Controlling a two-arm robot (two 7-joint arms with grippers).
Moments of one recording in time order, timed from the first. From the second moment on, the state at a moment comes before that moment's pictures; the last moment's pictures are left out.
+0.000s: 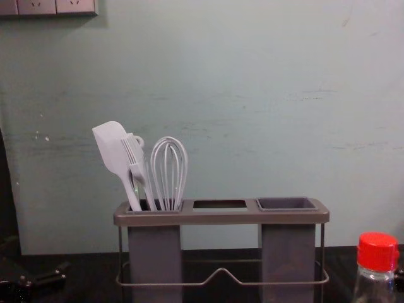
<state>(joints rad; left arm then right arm) -0.20 0.60 0.45 -1.41 -0.25 -0.12 0.03 0.20 0.60 -0.45 -1.41 0.25 -0.12 -0.03</state>
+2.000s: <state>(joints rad) -0.20 0.60 0.45 -1.41 -0.25 -0.12 0.03 -0.05 0.71 -0.35 -1.69 0.23 -0.14 -0.07</state>
